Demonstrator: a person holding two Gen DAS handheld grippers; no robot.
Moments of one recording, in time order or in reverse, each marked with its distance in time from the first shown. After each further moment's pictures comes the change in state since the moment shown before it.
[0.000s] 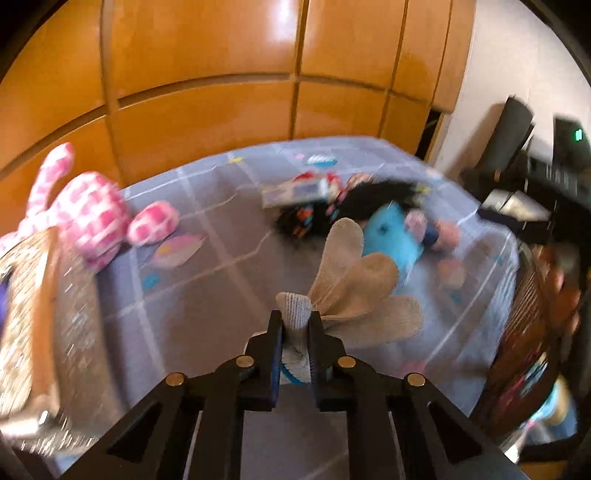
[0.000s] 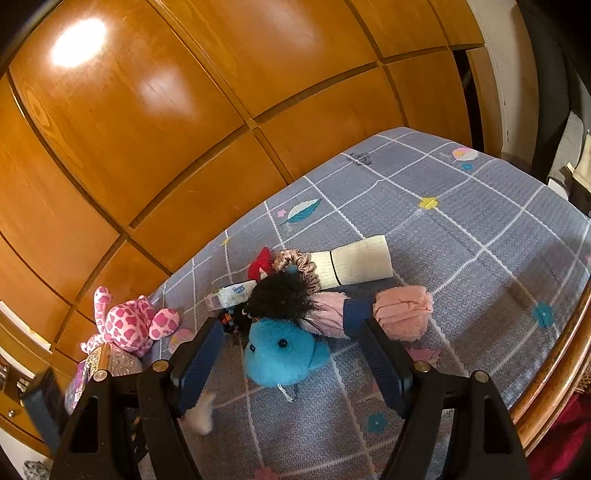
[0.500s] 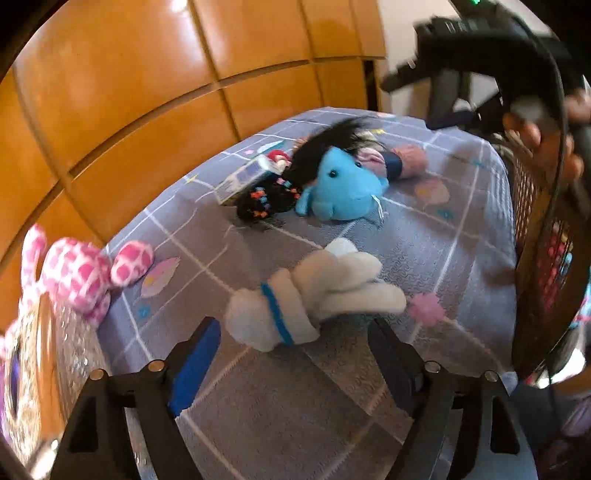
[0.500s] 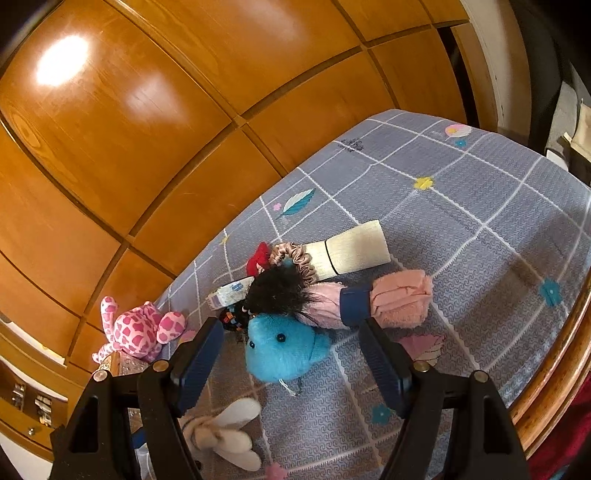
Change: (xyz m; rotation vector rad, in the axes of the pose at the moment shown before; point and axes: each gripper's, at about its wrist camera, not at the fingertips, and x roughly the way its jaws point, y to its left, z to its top) left arm 0.015 -0.037 -0.029 0.398 -0.014 0.016; right arm 0.002 -0.013 0.001 0.079 0.025 0.031
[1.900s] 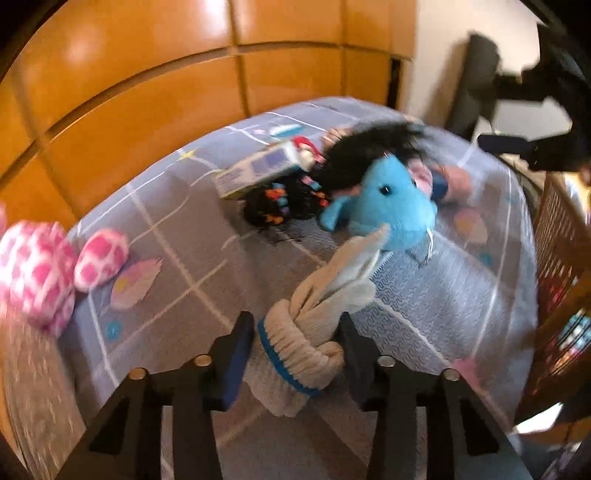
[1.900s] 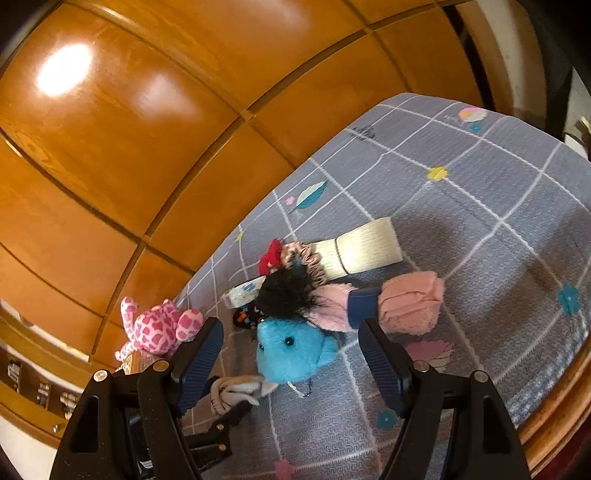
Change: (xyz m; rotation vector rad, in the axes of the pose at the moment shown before) left arm 0.047 0.039 0.033 -0.198 0.061 -0.072; right arm 0.009 -0.005 0.016 -0.025 0.076 0.107
